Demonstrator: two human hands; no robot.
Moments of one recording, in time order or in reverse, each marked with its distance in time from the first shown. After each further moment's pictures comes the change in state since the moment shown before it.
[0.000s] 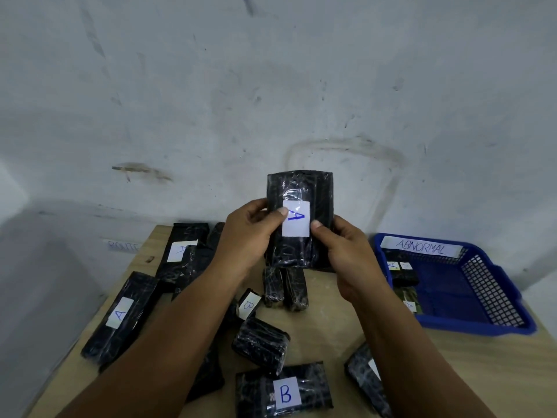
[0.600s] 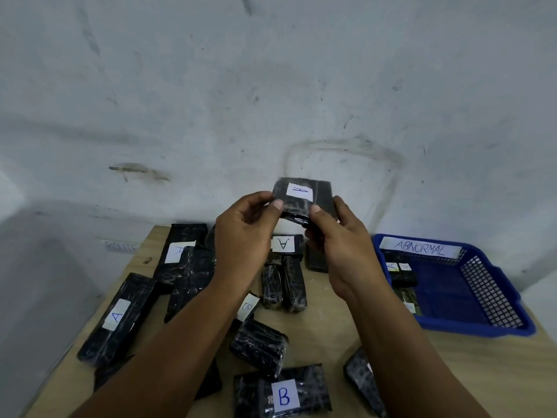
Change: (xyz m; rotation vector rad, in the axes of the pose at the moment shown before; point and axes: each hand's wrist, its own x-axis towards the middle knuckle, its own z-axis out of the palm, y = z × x) left_hand -0.010 0.000 0.009 -0.004 0.225 0.251; right_hand -0.009 -0.021 0.014 0.049 0.035 -0.082
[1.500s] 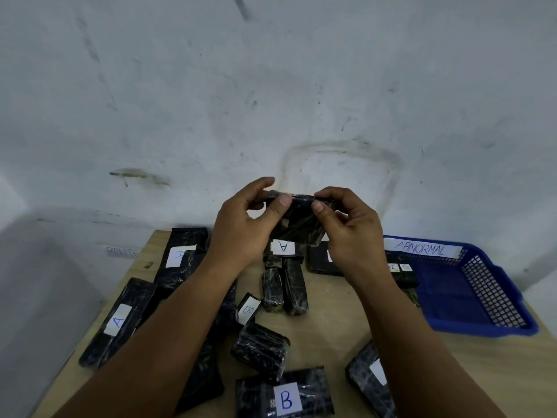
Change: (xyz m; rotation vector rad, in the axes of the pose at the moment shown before) left_hand 0.020 0.014 -0.012 0.287 -0.234 0.119; right_hand 0.018 0.004 -0.018 -0.288 0.049 -0.396
